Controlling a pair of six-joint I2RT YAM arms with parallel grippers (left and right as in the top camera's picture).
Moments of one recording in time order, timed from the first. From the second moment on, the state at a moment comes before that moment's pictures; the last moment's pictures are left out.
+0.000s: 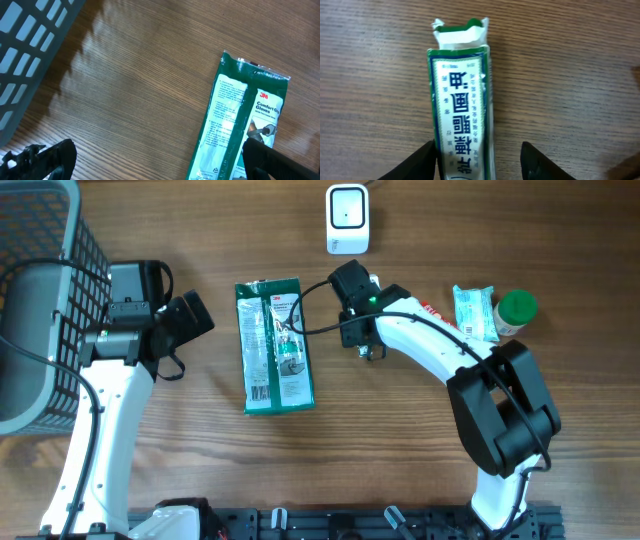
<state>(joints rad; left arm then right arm) 0.03 1.35 1.13 -0.82 -0.12 -0.42 0.55 2.01 1.35 -0.66 0.17 0.39</state>
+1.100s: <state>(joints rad) 0.03 1.35 1.13 -0.82 -0.12 -0.42 0.30 1.79 1.53 -0.64 -0.59 0.13</state>
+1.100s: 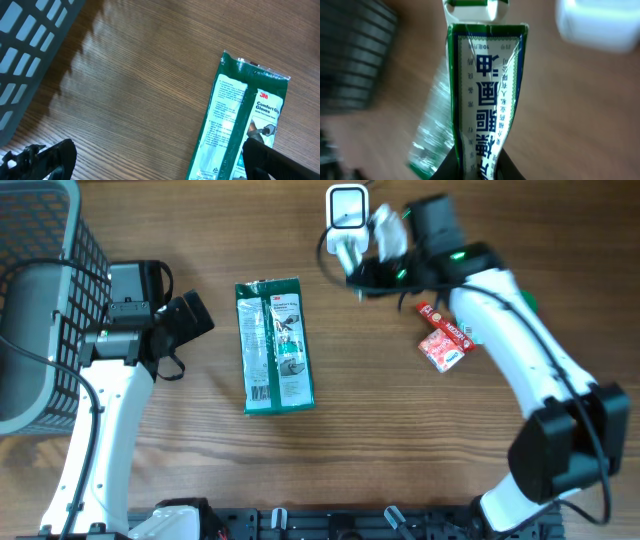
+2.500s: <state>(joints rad) 0.03 1.35 1.13 -0.82 -0.12 -0.42 0.14 2.38 1.56 0.54 -1.18 0.98</state>
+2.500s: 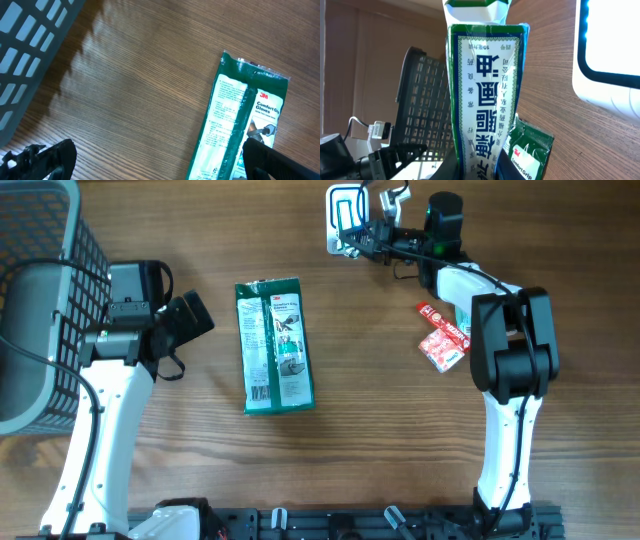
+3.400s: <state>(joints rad) 0.03 1.35 1.13 -0.82 -0.12 -0.42 0.14 2.38 1.56 0.56 -1.02 1.02</state>
